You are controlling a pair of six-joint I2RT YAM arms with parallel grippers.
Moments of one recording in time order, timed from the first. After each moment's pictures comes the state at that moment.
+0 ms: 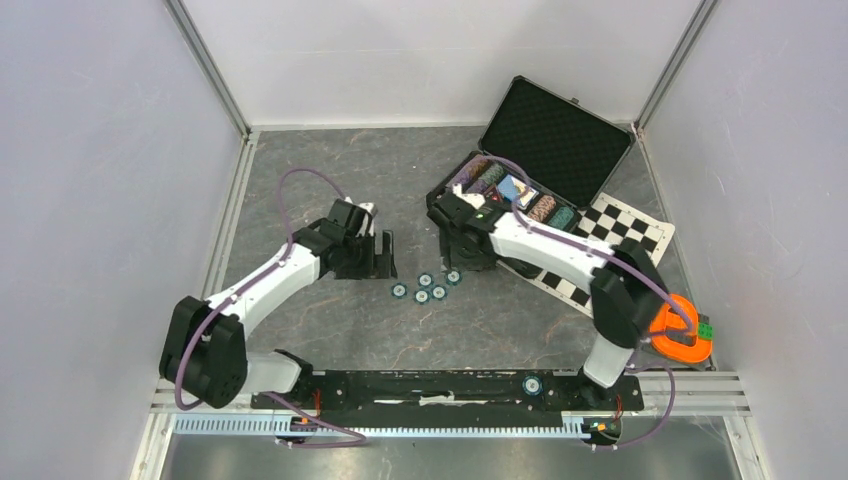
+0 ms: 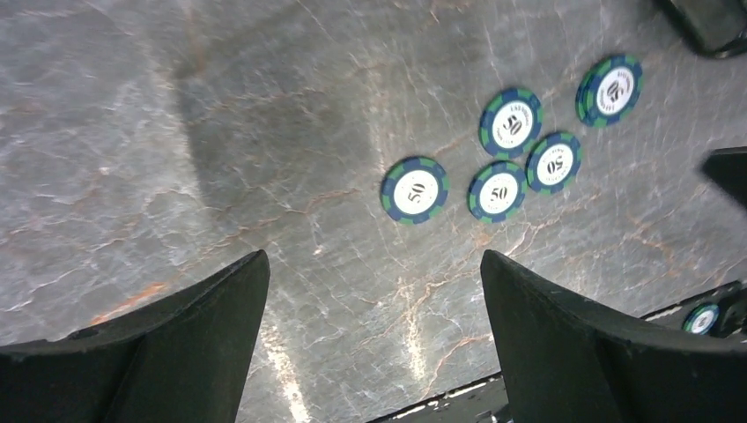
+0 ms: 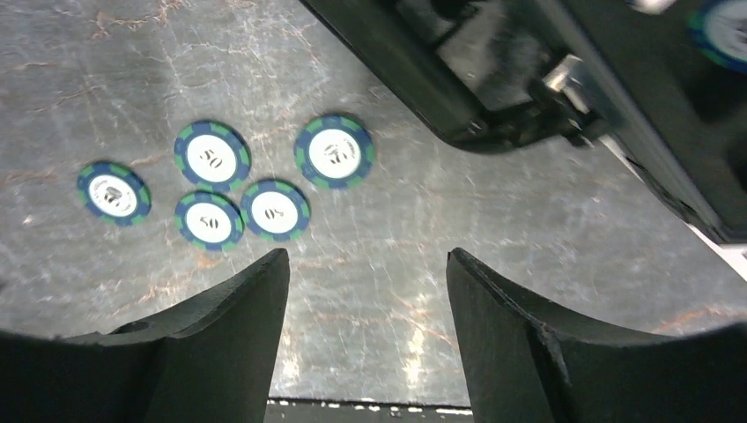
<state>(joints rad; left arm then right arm) -0.42 1.32 0.86 -0.59 0.12 -0.41 0.83 1.82 1.40 -0.88 0.26 0.76</state>
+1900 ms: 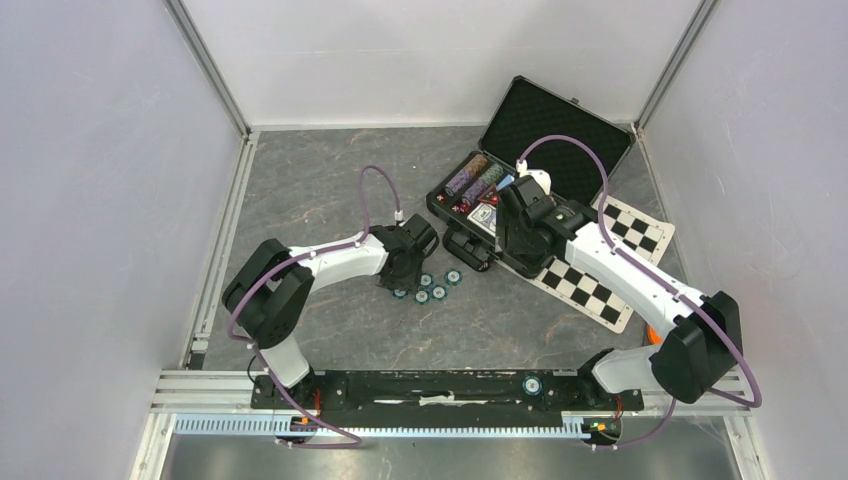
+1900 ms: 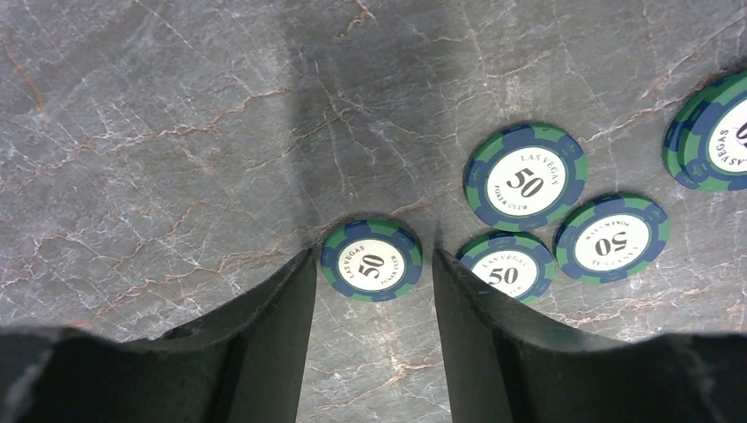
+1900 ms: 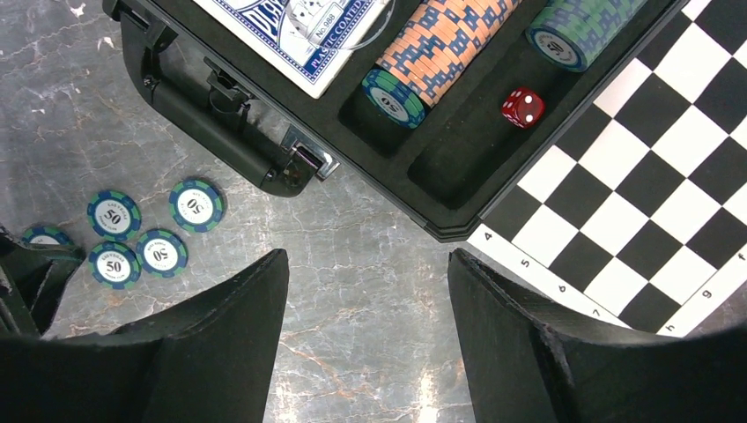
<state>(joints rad) -0.77 1.72 1.03 -0.61 -0.21 -0.55 0.60 1.37 1.15 -0.82 0.35 0.54</state>
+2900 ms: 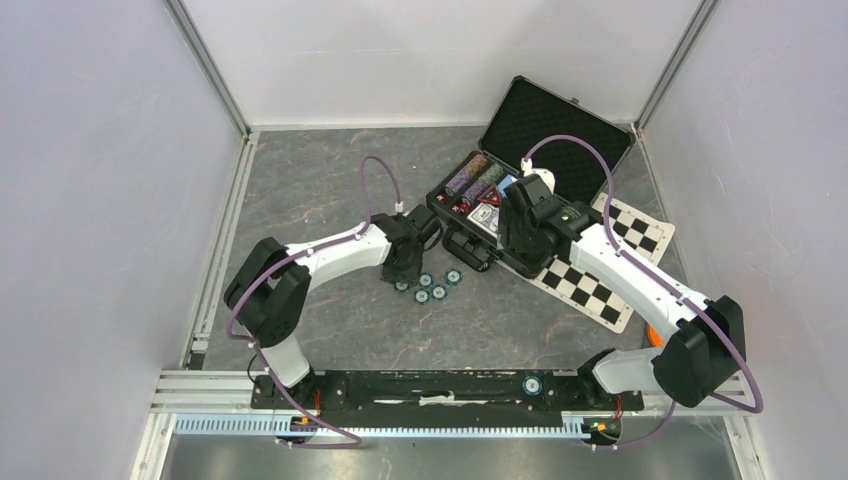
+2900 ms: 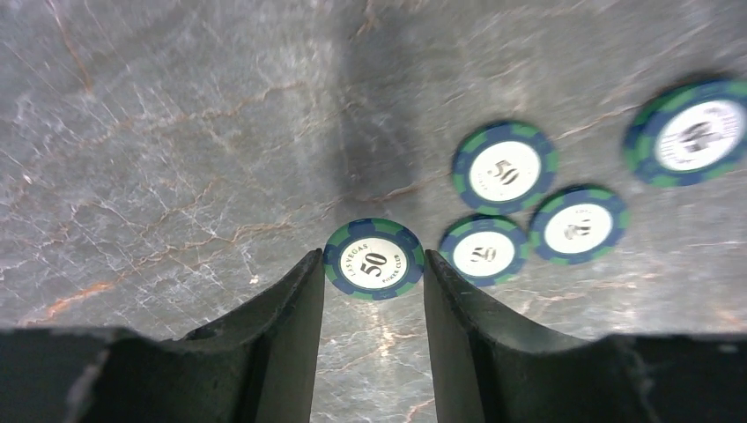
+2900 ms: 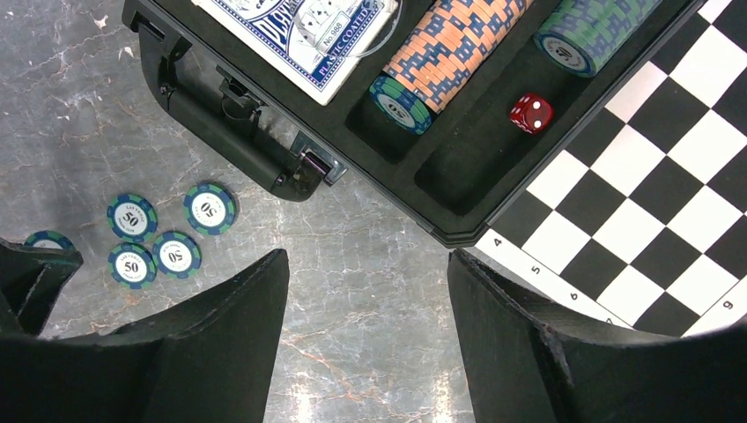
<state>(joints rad) -0.77 1.72 1.11 -0.74 -0.23 -0.59 0.57 1.34 1.13 -0.78 0.31 0.54</state>
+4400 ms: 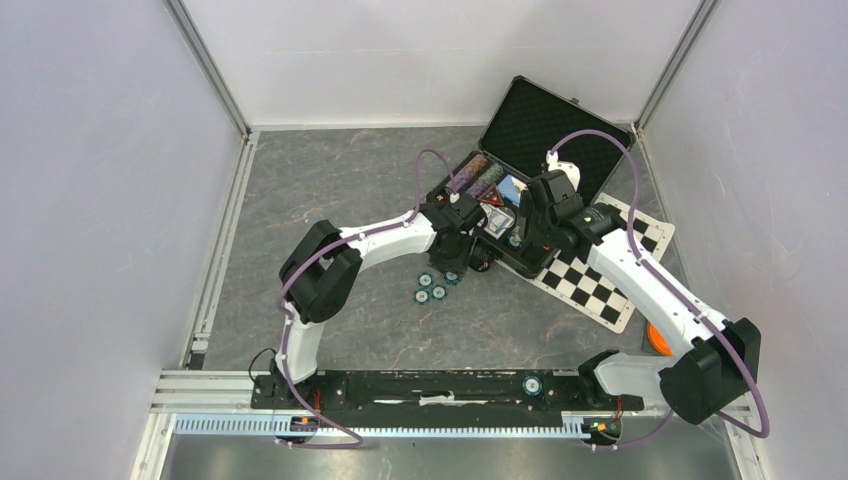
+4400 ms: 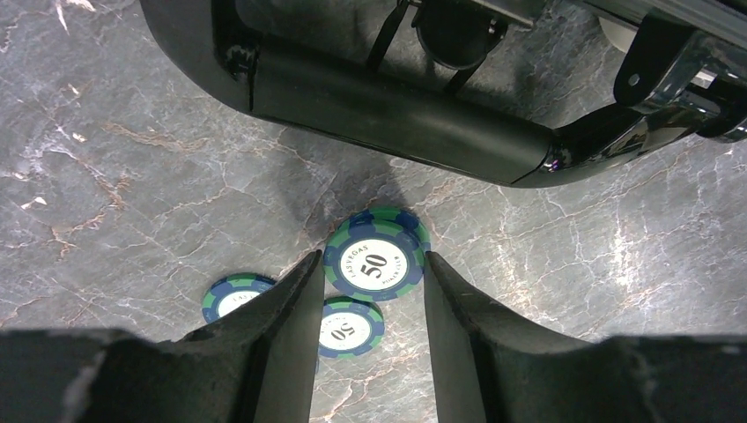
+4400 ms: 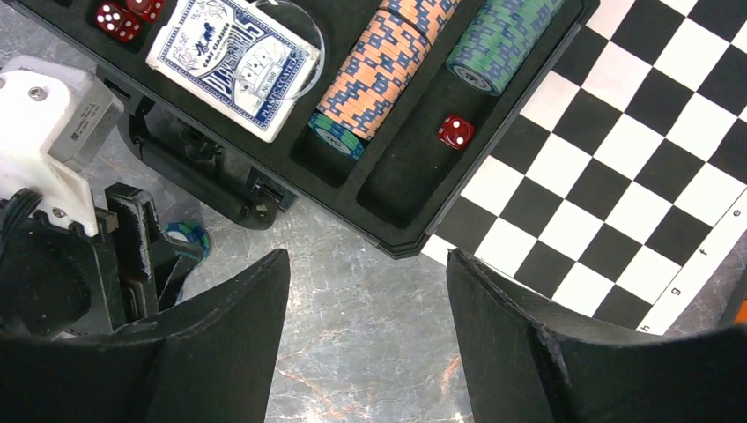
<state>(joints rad) -0.87 2.02 1.49 -0.68 -0.07 -0.49 0.48 1.26 1.12 -0.79 0.34 0.52</state>
